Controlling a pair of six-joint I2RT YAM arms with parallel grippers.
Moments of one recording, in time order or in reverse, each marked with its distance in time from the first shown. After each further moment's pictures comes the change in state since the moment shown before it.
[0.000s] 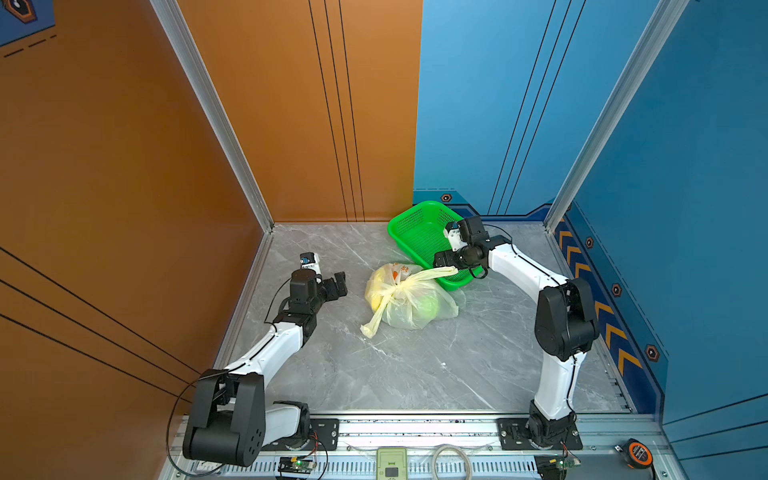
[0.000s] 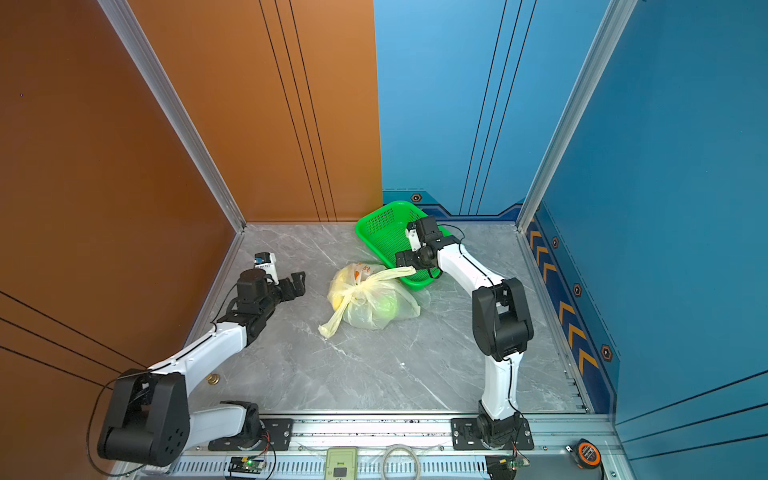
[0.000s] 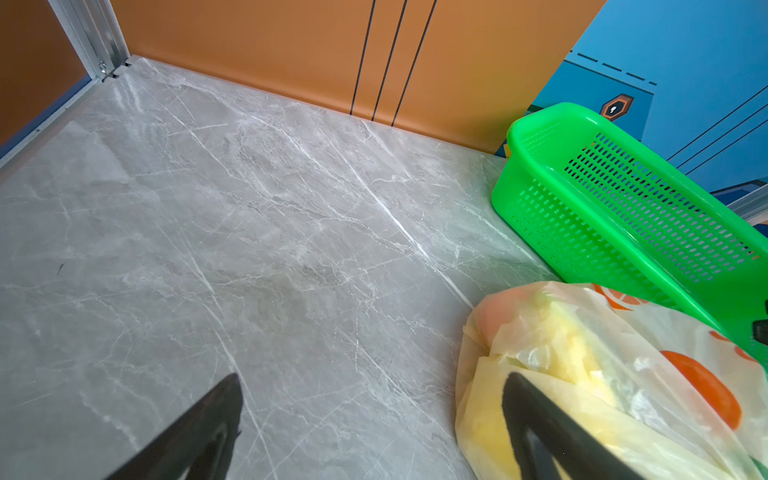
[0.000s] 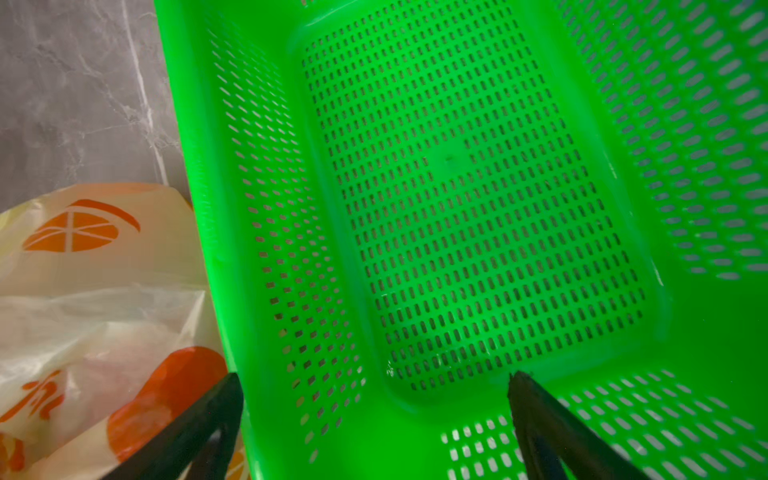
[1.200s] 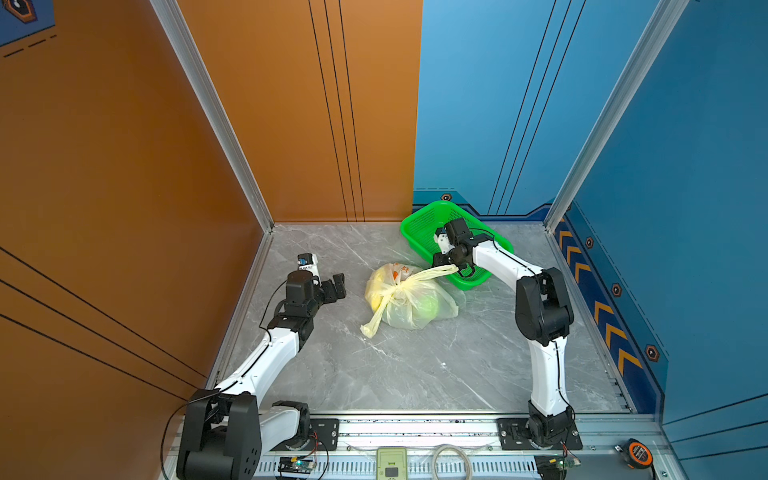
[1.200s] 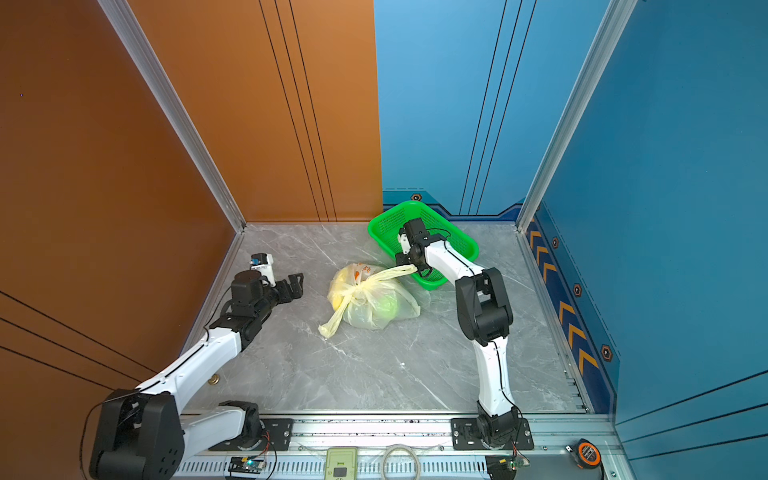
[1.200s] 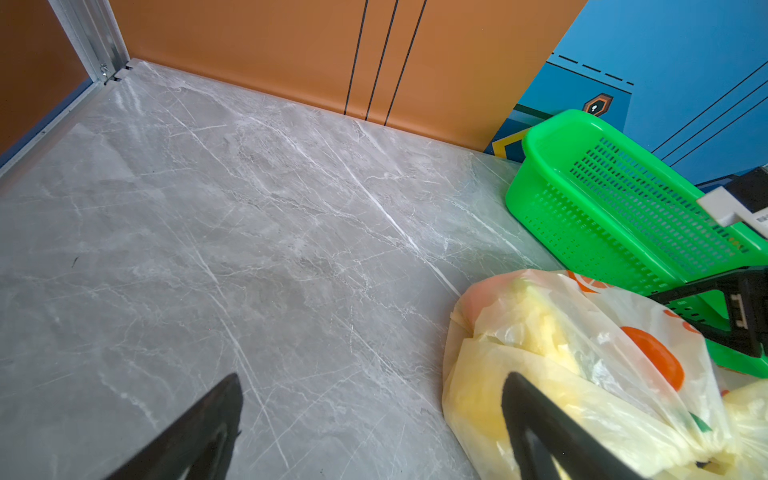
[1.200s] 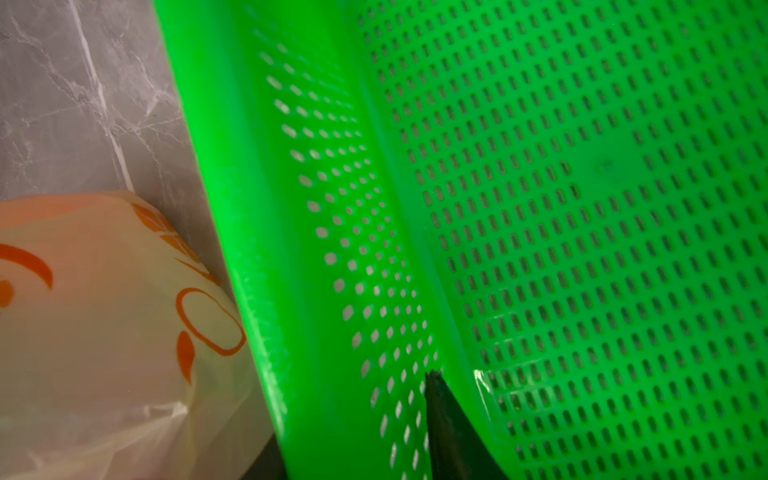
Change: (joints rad) left arm 0.002 -0.078 0.000 -0.090 0.017 0.004; right arm 0.019 0.171 0.119 -0.060 -0.006 0.069
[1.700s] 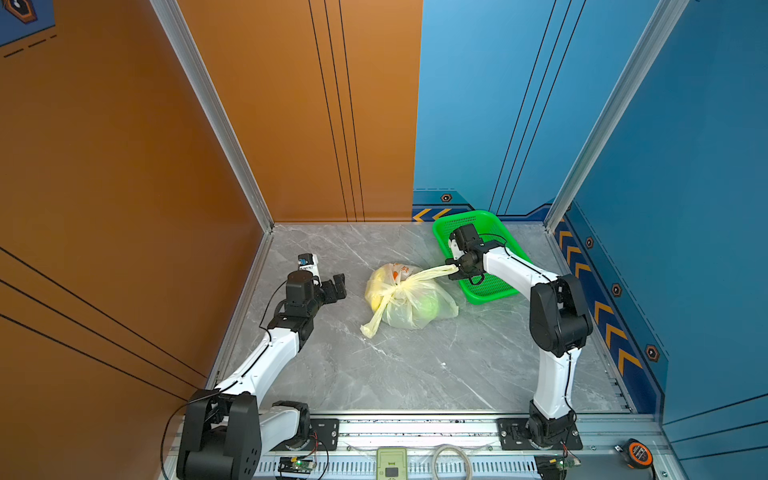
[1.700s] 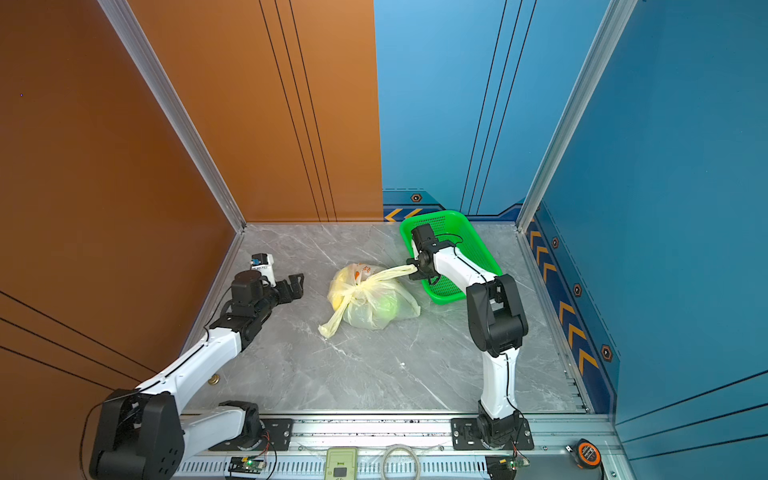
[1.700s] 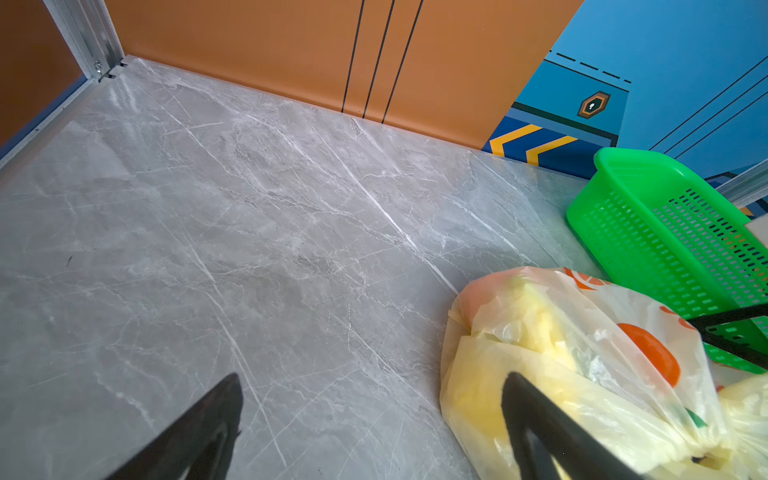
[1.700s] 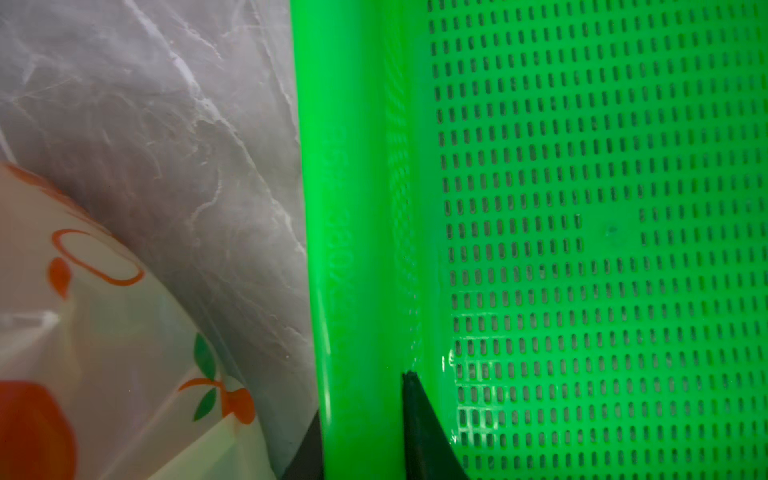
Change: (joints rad) left arm 0.000 0.000 0.000 -0.002 0.010 0.000; right arm -0.042 -0.137 -0.175 0.013 0.165 0.037
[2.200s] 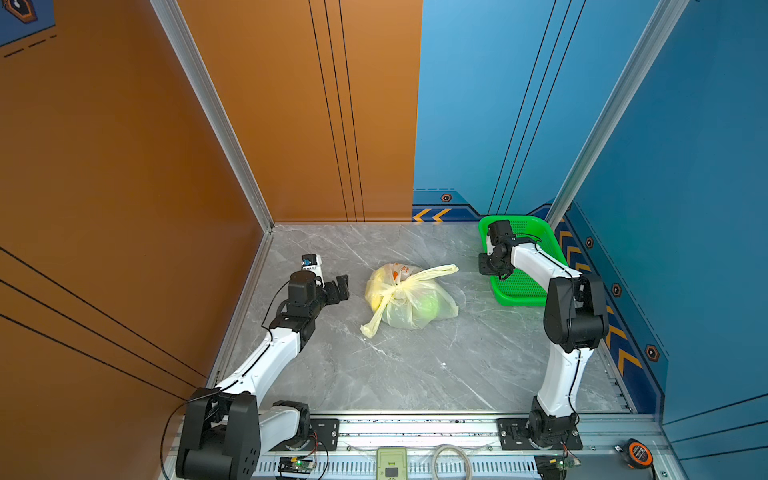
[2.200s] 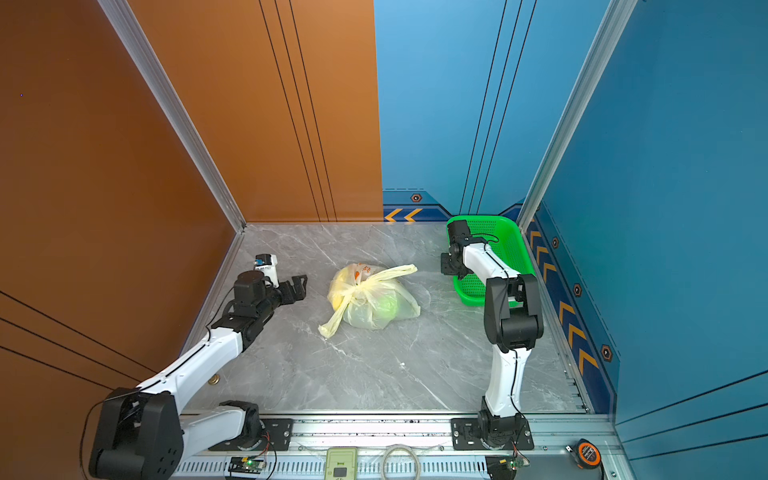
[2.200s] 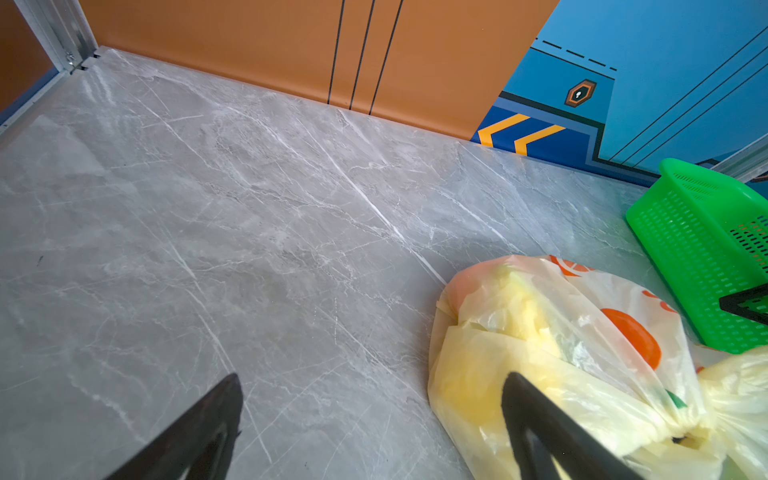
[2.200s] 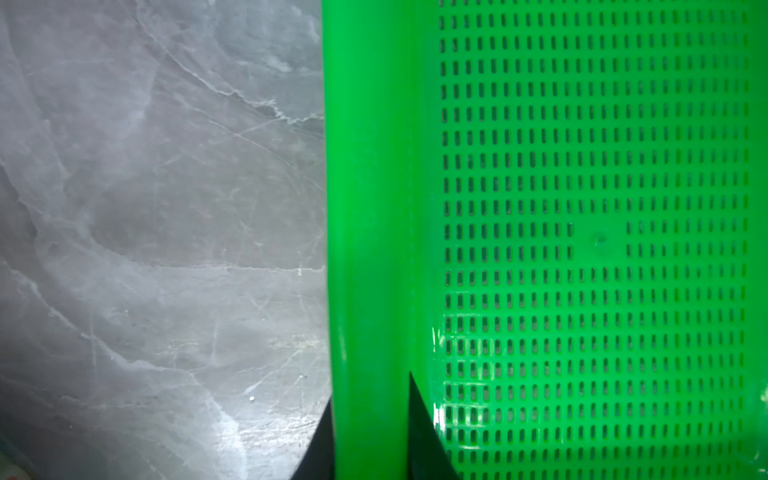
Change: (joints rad) left arm -0.032 0.008 0.001 -0.010 0.012 0.000; right arm -0.216 -0.013 -0.019 -0.026 0.064 -0.025
